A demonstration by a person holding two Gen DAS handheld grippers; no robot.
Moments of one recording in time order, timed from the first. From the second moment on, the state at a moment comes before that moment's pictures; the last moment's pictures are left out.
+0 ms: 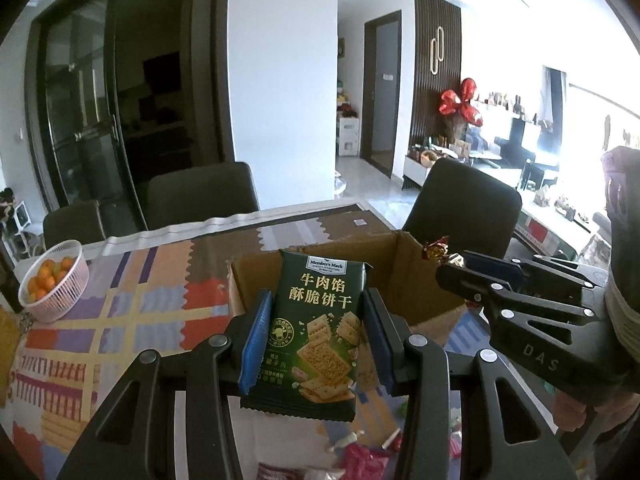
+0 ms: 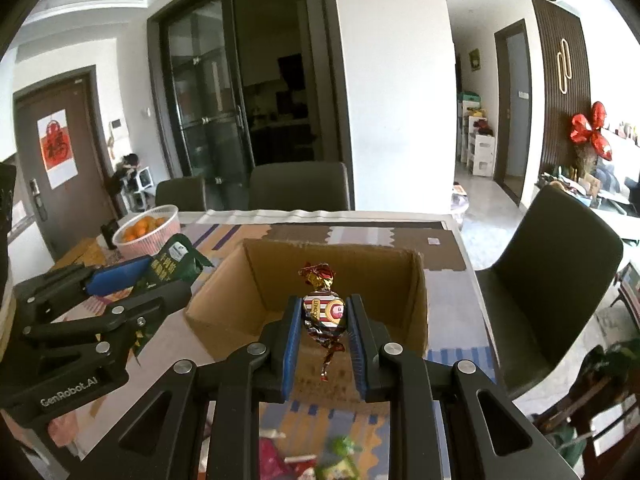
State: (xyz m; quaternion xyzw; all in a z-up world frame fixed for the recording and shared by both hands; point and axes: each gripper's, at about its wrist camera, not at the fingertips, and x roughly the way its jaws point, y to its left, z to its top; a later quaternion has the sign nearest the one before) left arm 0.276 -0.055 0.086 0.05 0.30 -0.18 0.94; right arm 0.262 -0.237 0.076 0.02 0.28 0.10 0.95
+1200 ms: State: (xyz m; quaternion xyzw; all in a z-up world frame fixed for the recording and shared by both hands) left arm 0.240 -0.028 0.074 0.06 0.32 -0.14 0.94; right arm 0.248 -0.218 0.066 -0.02 0.31 0.10 0.95
